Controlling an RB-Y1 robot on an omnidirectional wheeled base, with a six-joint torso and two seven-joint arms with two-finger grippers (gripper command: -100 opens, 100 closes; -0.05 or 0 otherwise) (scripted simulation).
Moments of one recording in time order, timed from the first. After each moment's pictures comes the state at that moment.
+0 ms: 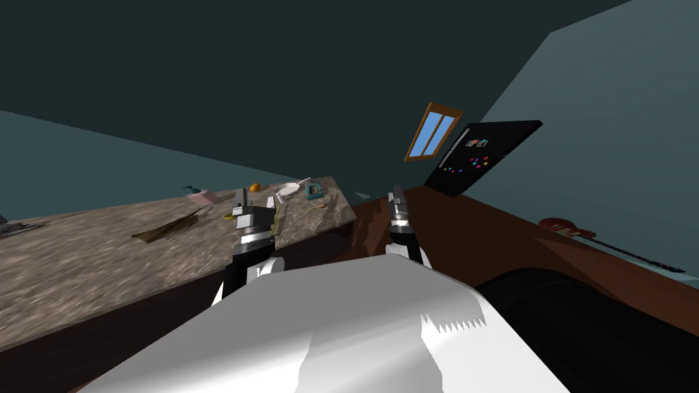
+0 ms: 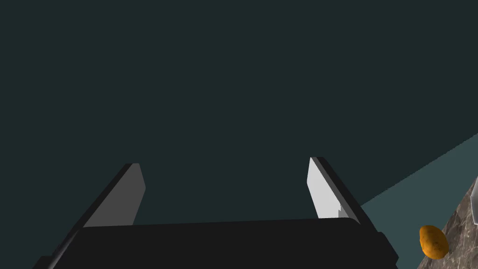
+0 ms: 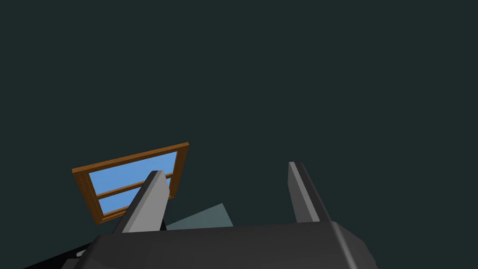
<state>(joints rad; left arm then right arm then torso) 0.49 0.02 0.01 -2.27 0.10 -0.39 0.08 0.55 0.00 0.03 -2.30 0.03 -0.35 0.11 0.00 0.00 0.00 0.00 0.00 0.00</state>
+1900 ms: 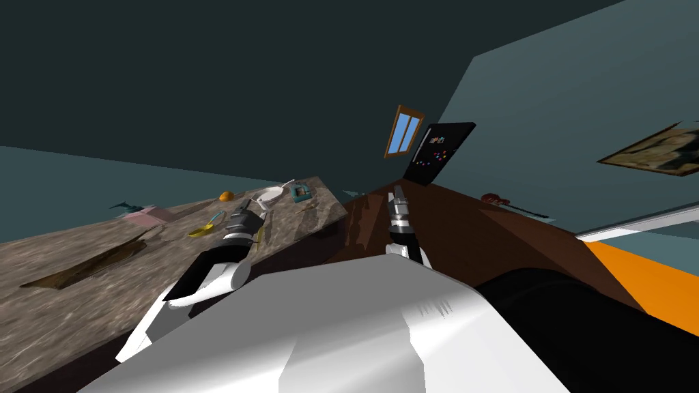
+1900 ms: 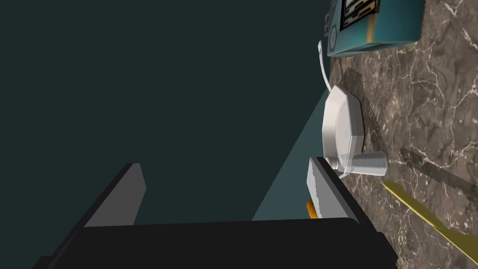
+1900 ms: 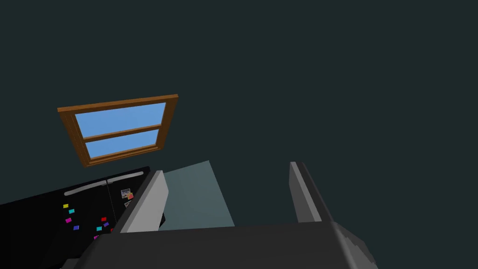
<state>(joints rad) 0.47 0.30 0.24 -2.21 0.27 0.13 0.13 0.55 0.00 0.03 -2.30 0.03 -0.35 0.11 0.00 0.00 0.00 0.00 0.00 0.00</state>
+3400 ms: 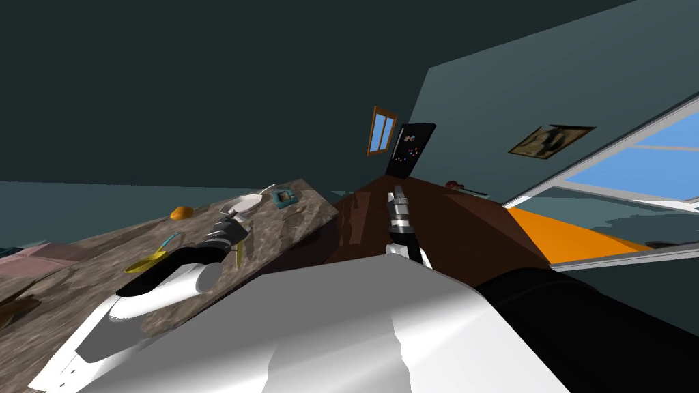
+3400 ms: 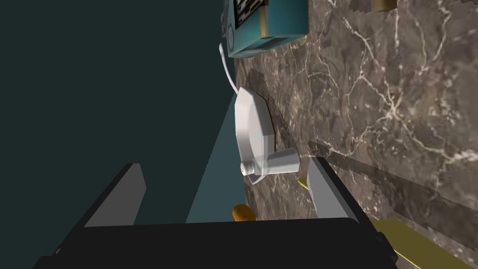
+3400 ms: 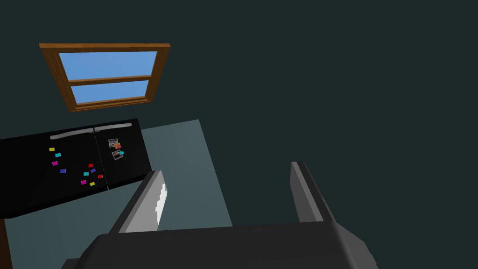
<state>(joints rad) 0.45 0.44 0.41 -2.12 0.41 0.50 0.21 0.55 0.00 0.03 -2.30 0.03 -0.35 0.11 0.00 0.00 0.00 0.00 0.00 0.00</state>
